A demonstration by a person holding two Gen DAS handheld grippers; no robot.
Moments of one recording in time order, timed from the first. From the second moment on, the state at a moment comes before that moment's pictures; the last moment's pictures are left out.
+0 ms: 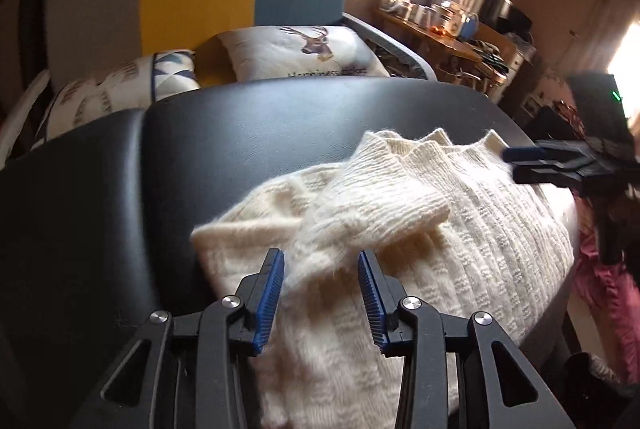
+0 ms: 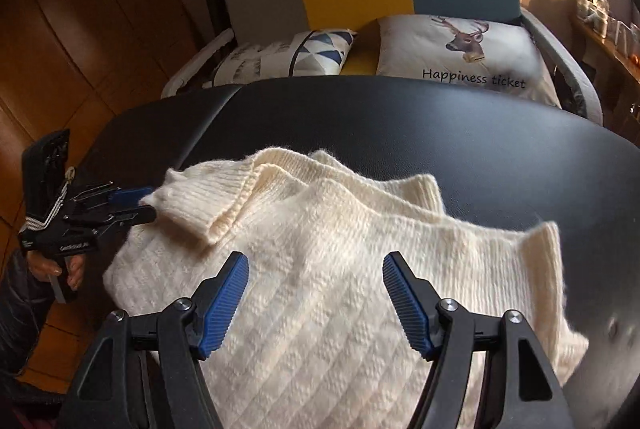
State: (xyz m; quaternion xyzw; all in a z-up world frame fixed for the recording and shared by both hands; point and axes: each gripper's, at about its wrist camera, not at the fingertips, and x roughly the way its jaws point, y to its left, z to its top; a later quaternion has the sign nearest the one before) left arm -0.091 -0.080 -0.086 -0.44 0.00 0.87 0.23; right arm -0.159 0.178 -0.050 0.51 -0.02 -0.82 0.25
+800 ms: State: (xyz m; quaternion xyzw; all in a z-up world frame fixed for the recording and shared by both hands) left arm -0.098 -0.113 -0.061 -0.41 -0.21 0.85 0.25; right arm -0.207 0.136 -0.106 0.50 0.00 -0.85 0.17
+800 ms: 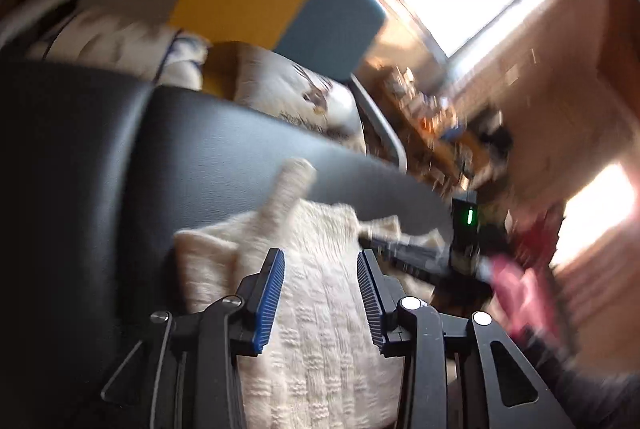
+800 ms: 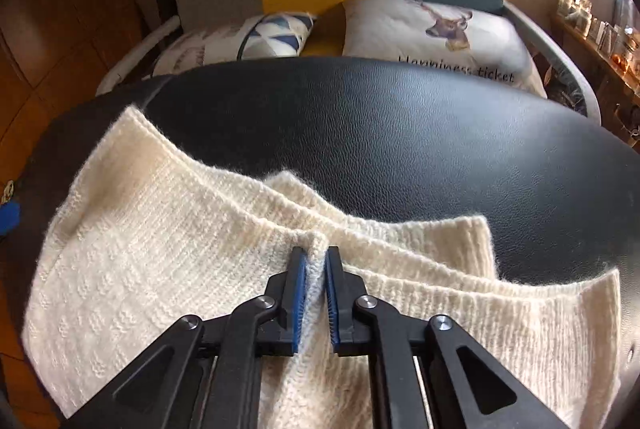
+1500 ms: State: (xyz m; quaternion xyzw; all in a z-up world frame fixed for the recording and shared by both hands) left arm -0.183 0.026 -0.101 -0.48 -0.03 0.85 0.22; right arm -0.156 0.222 -0.098 0.50 0.04 -0.86 0.10
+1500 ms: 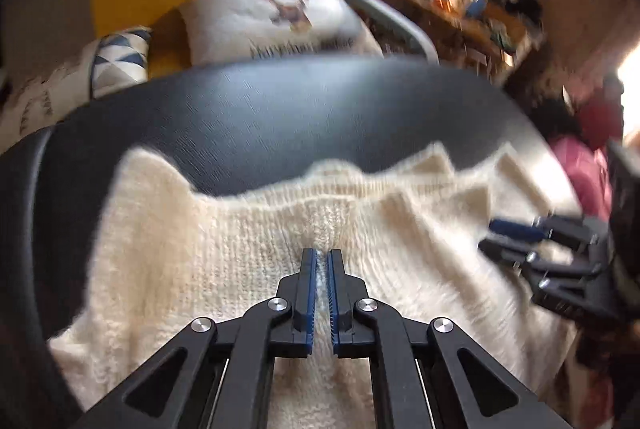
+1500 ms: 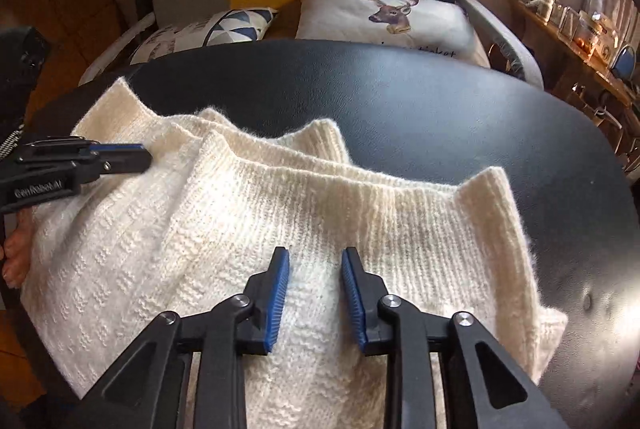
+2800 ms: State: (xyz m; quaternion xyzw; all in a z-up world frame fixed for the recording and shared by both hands) left arm -0.176 -0.028 -0.126 -0.45 -0.03 0.88 0.15; right arm -0.190 0.226 -0.113 0.51 -0.03 -0.85 0.12
